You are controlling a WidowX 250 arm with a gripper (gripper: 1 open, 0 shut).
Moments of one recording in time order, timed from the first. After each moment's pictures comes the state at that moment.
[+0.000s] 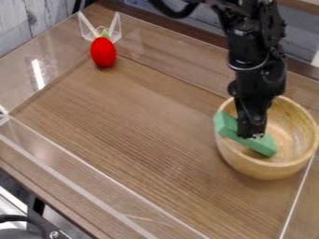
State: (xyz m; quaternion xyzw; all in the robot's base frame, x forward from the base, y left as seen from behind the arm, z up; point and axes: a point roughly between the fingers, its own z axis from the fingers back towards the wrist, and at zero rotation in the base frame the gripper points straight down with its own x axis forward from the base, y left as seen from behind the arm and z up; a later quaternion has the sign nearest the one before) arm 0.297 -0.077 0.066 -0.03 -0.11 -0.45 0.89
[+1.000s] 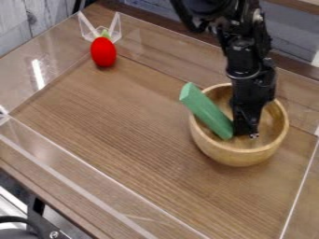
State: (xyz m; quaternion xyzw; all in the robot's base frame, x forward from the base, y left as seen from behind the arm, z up) arm 0.327 -0.085 0.025 -0.07 -0.09 -0.45 0.89
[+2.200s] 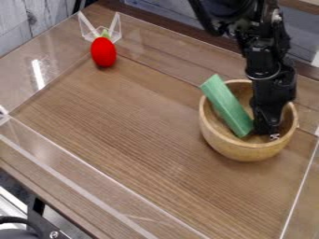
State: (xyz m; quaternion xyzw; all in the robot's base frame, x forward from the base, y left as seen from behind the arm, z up) arm 0.330 -0.120 0.020 -0.10 -0.11 -0.47 0.87
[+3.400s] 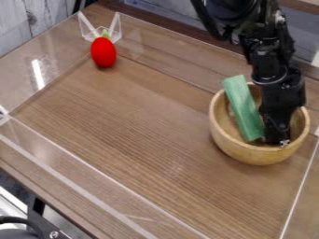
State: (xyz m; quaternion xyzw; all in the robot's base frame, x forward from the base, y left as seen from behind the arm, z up) arm 0.321 -0.136 0.020 -0.15 -0.10 -0.48 0.86
